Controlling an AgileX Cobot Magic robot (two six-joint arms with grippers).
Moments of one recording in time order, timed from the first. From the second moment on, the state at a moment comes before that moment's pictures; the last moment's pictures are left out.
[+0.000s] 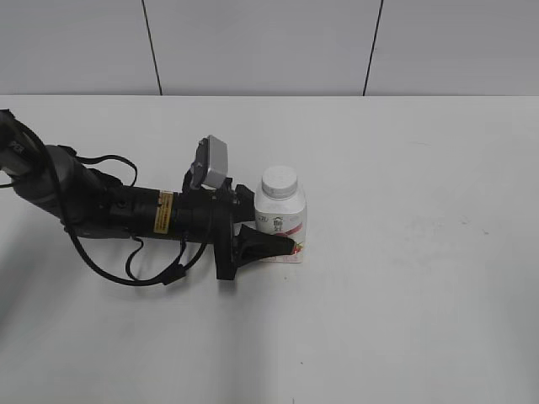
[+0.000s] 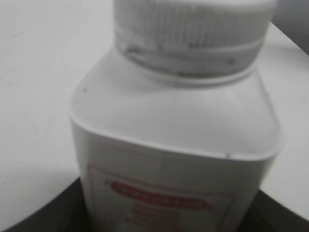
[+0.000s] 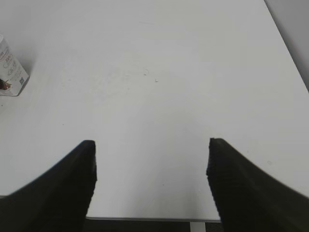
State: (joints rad) left arm -0.32 2.39 -1.18 1.40 -1.16 -0.56; right arm 0.01 -0.01 -0.51 0.08 1.09 -0.14
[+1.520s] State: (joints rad) left arm -0.32 2.37 -1.18 1.42 -1.11 -0.60; right arm 0.01 -0.01 -0.51 0.09 1.09 -0.14
